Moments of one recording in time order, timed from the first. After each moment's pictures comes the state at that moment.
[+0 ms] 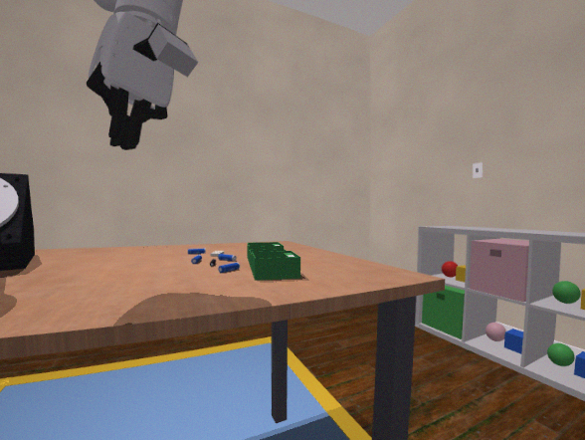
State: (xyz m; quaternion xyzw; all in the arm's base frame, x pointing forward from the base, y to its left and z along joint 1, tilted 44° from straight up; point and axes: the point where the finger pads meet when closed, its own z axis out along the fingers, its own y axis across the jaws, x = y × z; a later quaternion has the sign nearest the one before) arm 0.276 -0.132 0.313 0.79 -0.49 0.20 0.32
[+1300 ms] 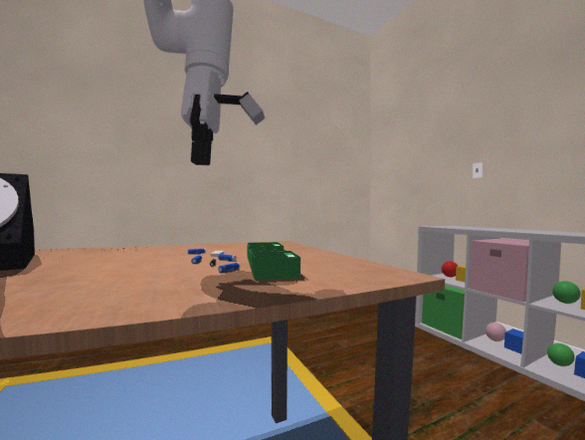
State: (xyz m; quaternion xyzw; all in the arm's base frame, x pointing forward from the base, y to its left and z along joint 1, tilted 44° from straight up) arm 0.408 -0.041 0.257 0.89 -0.24 0.14 0.35
